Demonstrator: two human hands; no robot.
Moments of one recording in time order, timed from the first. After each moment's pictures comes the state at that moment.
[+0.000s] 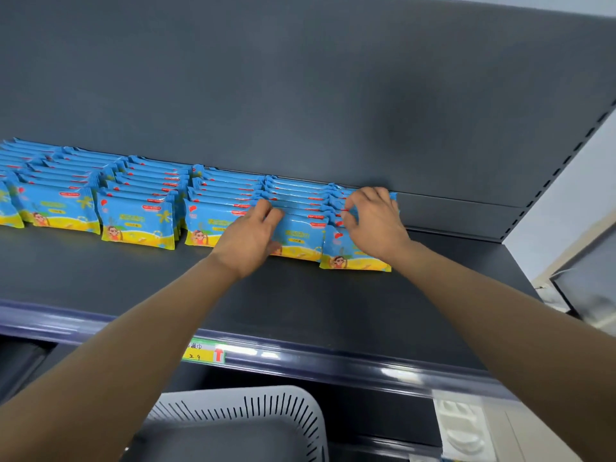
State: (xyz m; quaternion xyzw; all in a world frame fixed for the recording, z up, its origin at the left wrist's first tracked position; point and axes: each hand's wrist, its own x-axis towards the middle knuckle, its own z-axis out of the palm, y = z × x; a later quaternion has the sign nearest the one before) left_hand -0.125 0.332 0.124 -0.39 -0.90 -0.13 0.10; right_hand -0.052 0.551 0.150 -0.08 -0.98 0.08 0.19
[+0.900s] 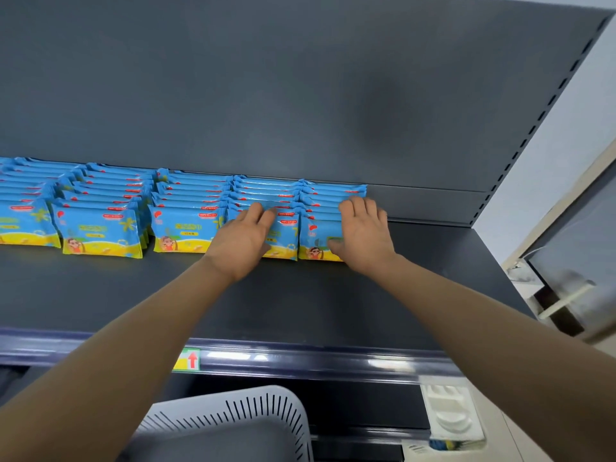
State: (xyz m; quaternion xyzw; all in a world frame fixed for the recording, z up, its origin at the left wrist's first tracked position) left_hand -0.111 0.364 0.125 -0.41 -0.90 -0.06 0.10; right_hand -0.019 0.563 0.128 -0.13 -0.98 -0.04 0.16
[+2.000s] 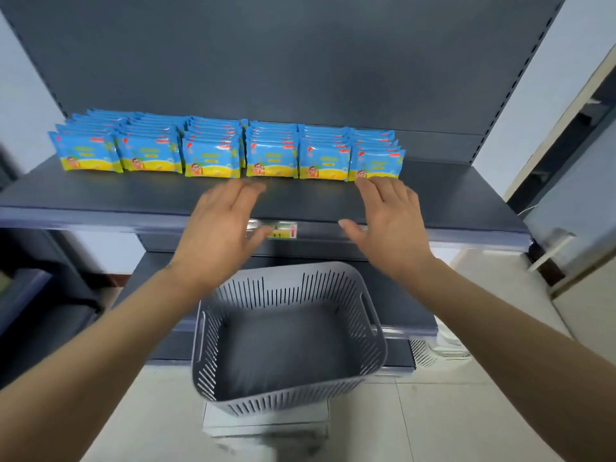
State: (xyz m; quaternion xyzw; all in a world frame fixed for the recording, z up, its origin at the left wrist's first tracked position) left_hand 0.078 0.093 0.171 -0.43 -0.84 -0.20 0.26; right_hand 0.187 0.306 0.178 -0.11 -0.95 -0.01 0.28
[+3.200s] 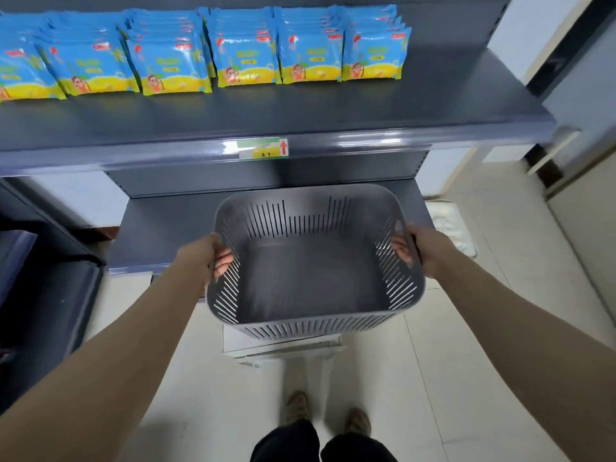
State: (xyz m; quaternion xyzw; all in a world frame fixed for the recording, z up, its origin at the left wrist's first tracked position) left_hand 0.057 0.059 -0.015 0.21 -0.66 -0.62 -0.36; right_hand 0.259 0.363 -0.015 -0.52 -0.41 0.74 0.09
